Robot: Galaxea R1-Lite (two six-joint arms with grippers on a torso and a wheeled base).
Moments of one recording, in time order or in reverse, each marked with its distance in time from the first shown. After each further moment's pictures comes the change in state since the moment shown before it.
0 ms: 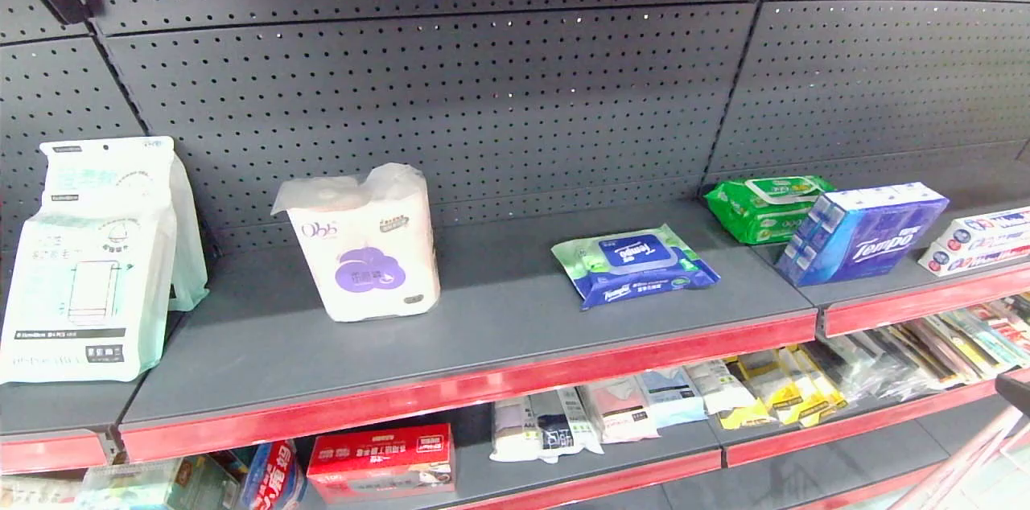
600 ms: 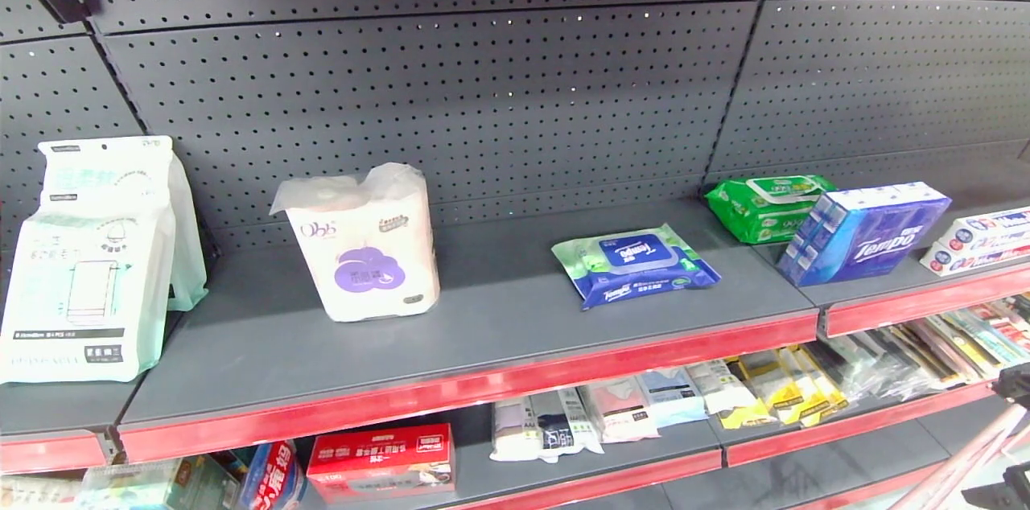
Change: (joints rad) left arm 0.000 0.000 0.000 0.000 0.000 0.000; right arm -0.443 0.817 0.079 -0.261 0.045 -0.716
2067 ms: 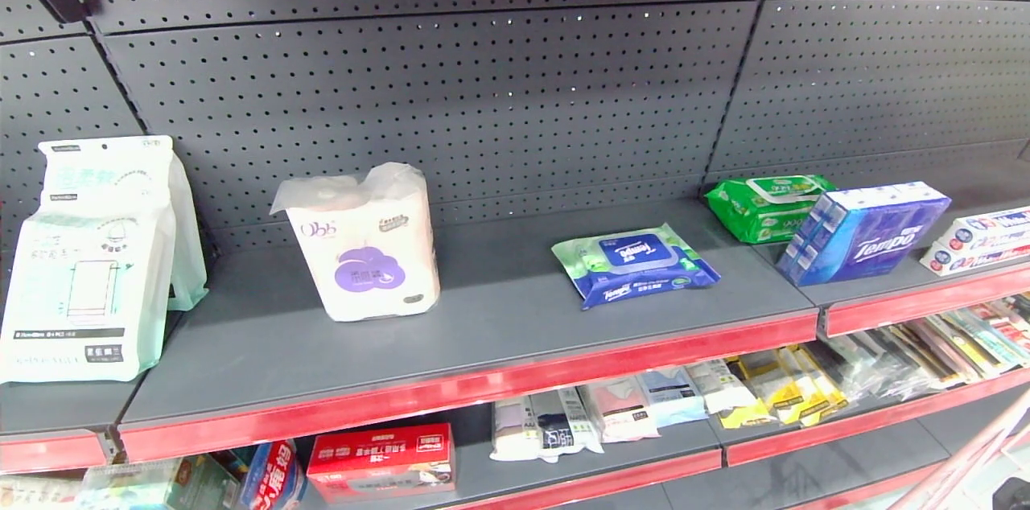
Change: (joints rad) left arm 0.000 0.000 0.000 0.000 0.000 0.000; right arm -0.299 0.274 0.163 -0.146 0.067 -0.598
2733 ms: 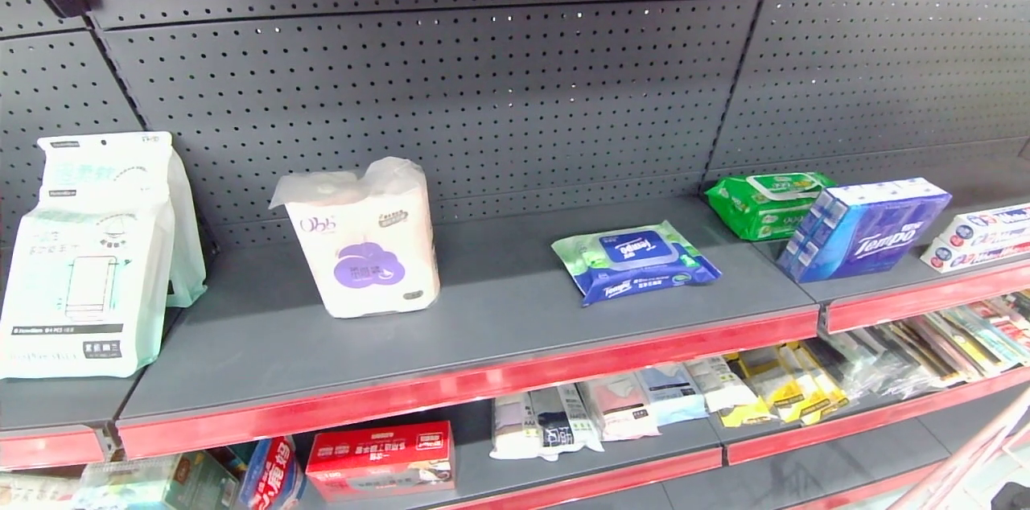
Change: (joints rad) left arm 0.000 0.000 0.000 0.000 0.000 0.000; right arm -0.001 -0.009 0.014 0.000 0.000 -0.037
